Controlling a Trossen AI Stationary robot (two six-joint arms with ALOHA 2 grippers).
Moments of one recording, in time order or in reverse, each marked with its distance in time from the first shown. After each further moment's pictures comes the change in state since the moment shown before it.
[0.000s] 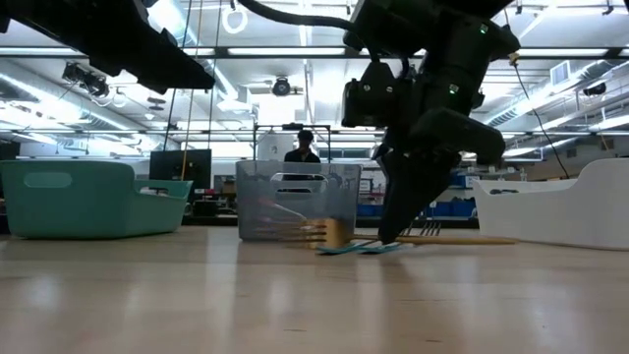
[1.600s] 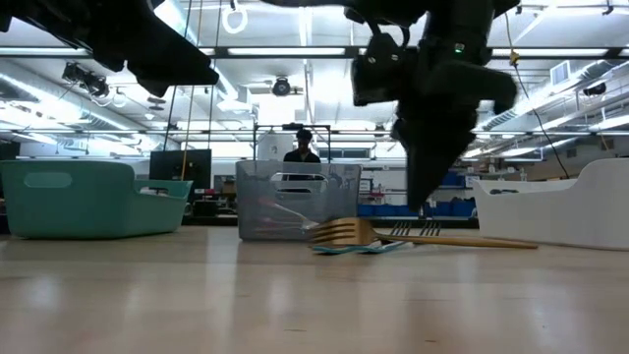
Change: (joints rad) left arm 0.004 0.001 0.000 0.033 -0.017 -0.096; right arm 0.020 -0.028 0.123 -0.279 -0.019 0.119
